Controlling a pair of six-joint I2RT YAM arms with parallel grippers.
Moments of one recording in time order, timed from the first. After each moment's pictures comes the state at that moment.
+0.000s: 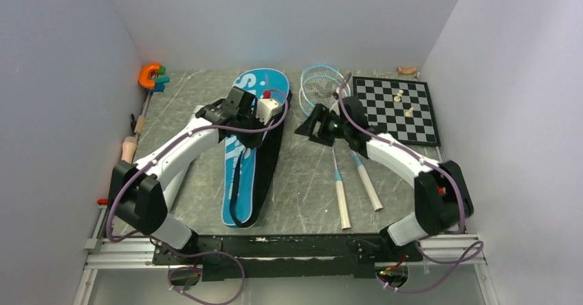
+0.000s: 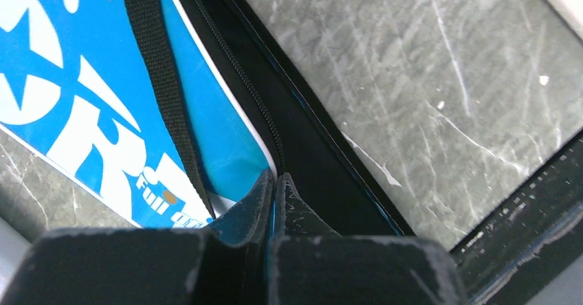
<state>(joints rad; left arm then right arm) -0.53 1.54 1.28 -0.69 0.22 0.19 0.43 1.44 0.89 -0.06 -0.37 0.80</state>
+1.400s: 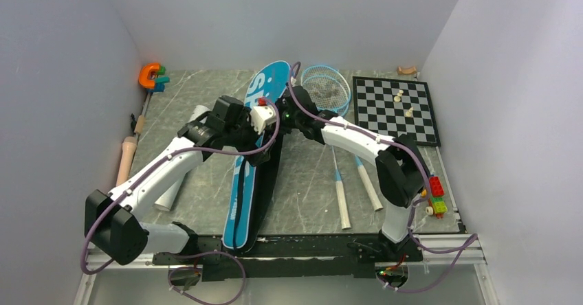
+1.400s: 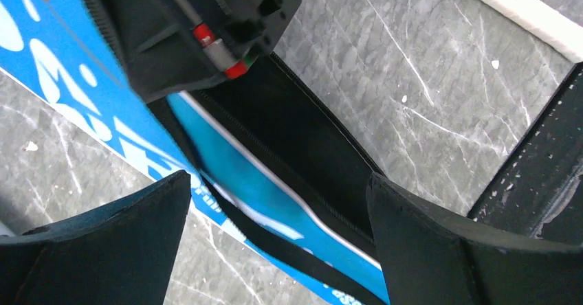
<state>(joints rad) -0.54 1.30 1.15 -0.63 0.33 0.26 0.71 1.84 1.37 -0.09 -0.16 0.90</state>
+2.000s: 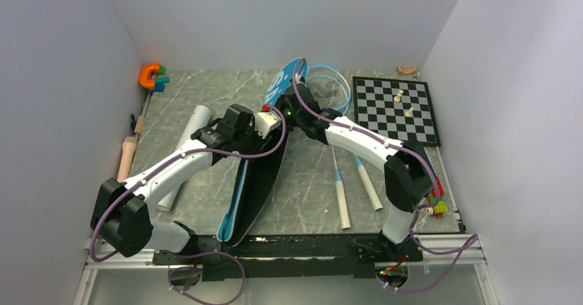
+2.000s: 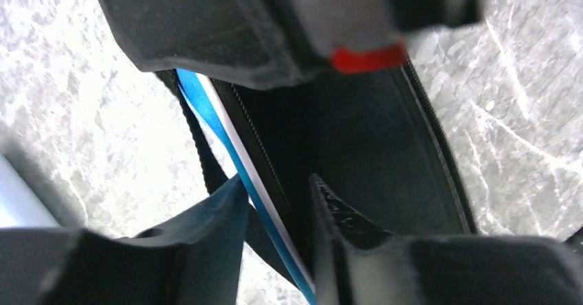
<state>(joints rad) -0.59 1.36 1.03 -0.48 0.09 0.24 0.74 1.77 1.40 -0.17 -0.07 0.93</state>
